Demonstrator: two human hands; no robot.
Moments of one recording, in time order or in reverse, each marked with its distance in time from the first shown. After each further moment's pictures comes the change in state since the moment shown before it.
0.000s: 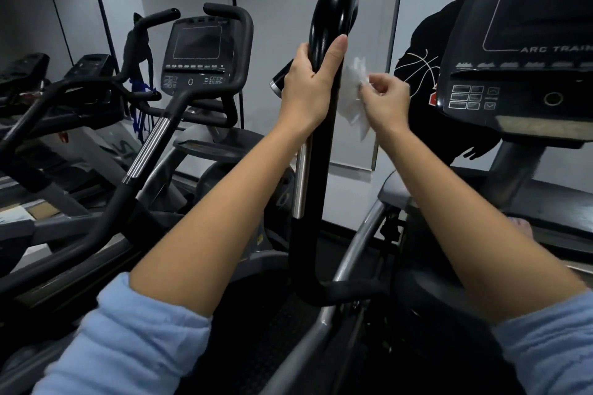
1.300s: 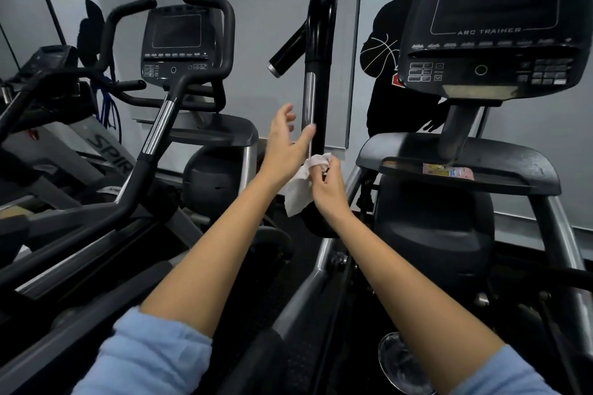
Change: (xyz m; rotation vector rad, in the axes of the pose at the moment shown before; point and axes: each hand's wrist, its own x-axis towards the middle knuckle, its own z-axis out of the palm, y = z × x) left_hand -0.127 -0.030 -0.067 0.096 -0.233 -0.108; right_hand -0.231 0.023 0.014 -0.055 -0.237 0.184
